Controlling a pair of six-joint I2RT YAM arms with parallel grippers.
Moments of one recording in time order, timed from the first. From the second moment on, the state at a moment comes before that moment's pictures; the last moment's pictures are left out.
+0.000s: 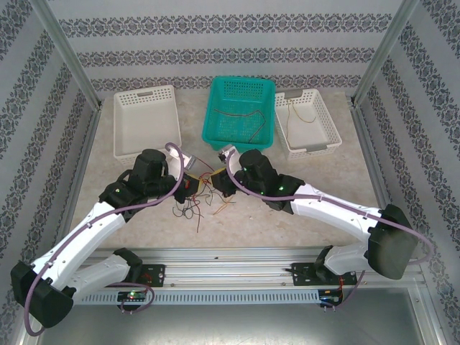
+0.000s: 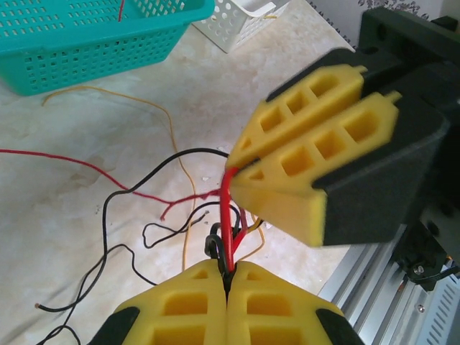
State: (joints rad) left arm -0.51 0.97 0.88 -0.54 0.39 -0.16; right arm 0.87 1.34 0.94 -0.06 -0.18 0.35
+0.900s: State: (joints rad) left arm -0.52 0.69 0.67 -0.42 0.32 -0.52; right arm 0.70 1.05 0.83 0.02 -0.22 0.57
